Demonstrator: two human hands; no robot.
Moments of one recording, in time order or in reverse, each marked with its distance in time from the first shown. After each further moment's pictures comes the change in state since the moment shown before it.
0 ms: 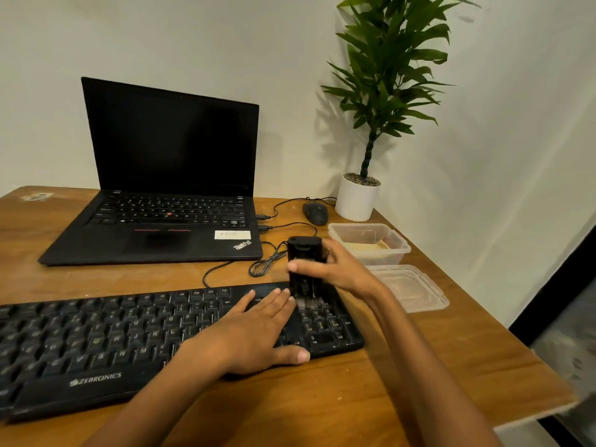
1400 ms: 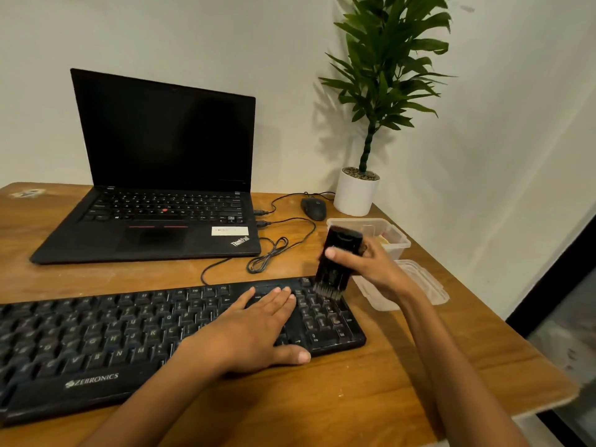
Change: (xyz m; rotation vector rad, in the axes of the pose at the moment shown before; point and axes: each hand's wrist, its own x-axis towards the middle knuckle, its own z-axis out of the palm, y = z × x) left_hand 0.002 0.001 -0.001 0.015 -0.011 0.010; right_hand -0.015 0.027 -0.031 0.172 0.125 0.045
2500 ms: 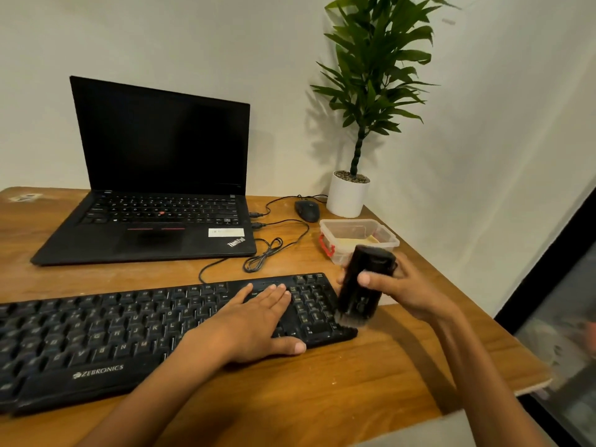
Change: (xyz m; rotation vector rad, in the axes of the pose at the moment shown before) left_hand -0.001 0.001 0.000 0.007 0.042 0.007; right_hand -0.062 -0.022 -0.019 0.051 -0.122 -0.098
